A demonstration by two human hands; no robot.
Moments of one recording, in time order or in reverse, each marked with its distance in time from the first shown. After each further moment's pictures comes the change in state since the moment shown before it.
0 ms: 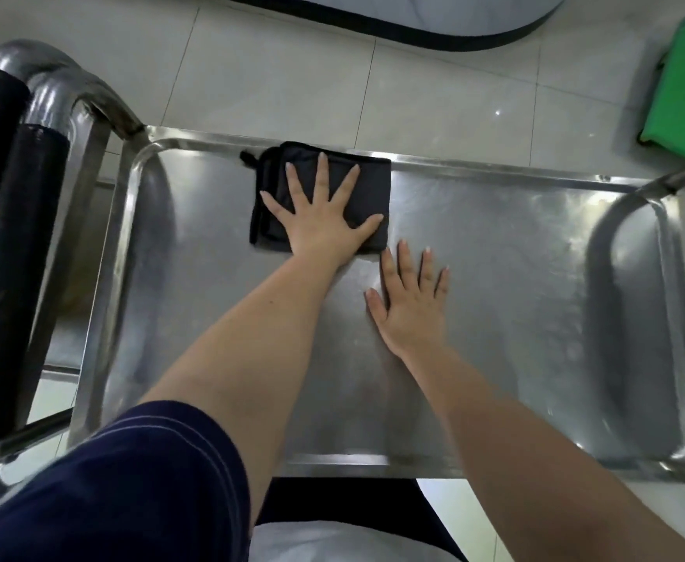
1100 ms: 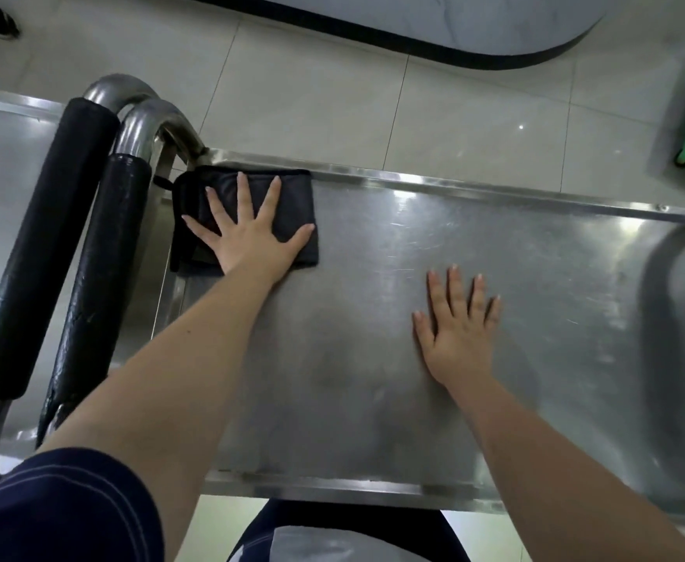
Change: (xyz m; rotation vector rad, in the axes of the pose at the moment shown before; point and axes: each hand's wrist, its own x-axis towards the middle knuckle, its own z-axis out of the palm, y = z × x) left_hand 0.004 -0.159 -0.025 -0.007 0.074 -0.238; right_hand 0.001 -0.013 0.002 0.046 0.064 0.062
